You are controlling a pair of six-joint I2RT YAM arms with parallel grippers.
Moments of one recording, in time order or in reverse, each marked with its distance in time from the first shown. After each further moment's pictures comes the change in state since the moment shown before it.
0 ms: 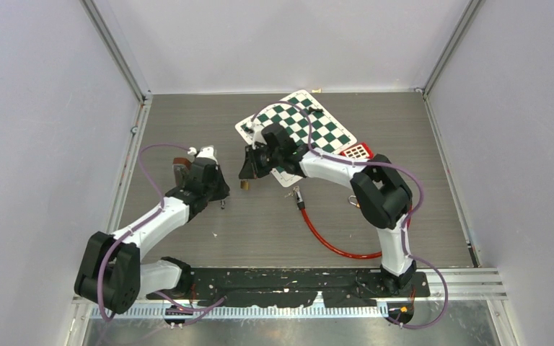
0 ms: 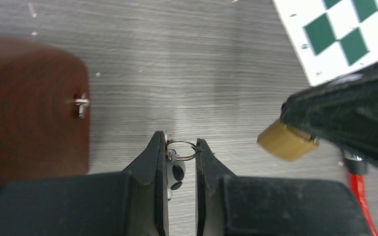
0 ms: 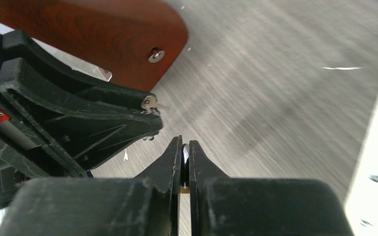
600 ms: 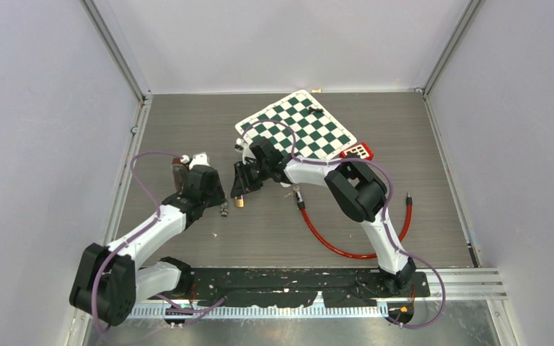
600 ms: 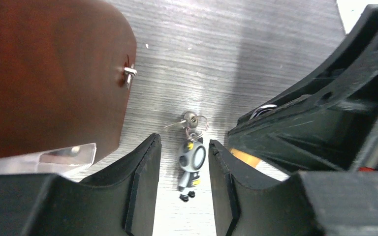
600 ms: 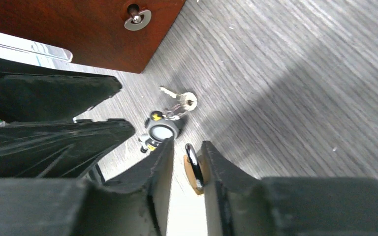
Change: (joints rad) left arm -0.002 -0.105 -0.065 -0.062 -0.126 -0.053; right arm 0.053 0.212 0.079 0.022 -0.127 0.112
